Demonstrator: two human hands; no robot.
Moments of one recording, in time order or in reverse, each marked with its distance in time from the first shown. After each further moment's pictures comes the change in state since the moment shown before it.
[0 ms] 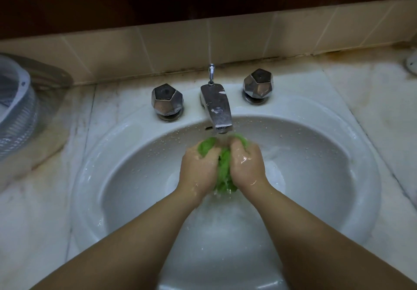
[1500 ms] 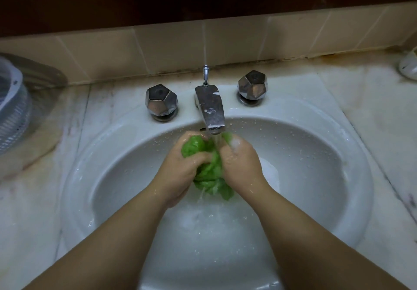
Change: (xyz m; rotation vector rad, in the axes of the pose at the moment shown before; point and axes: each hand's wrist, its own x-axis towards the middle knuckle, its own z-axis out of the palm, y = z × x) left_hand 0.009 -0.004 -0.033 -0.219 -0.334 0.055; right_hand 0.000 -0.007 -0.013 -0.275 -0.107 -0.143
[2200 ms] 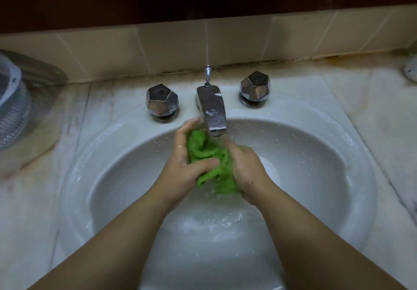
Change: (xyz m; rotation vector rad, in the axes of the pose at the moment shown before) left_hand -0.004 -0.002 -0.001 0.131 -0.033 0.109; right_hand 0.007 0.002 -0.003 0.404 -0.135 0.362
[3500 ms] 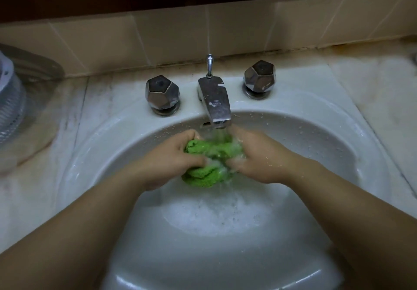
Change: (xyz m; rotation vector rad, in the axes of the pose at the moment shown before) left_hand 0.014 0.025 -0.032 0.232 -0.243 -0.287; right_hand 0.001 -0.033 -0.041 -0.924 -0.371 -0.462
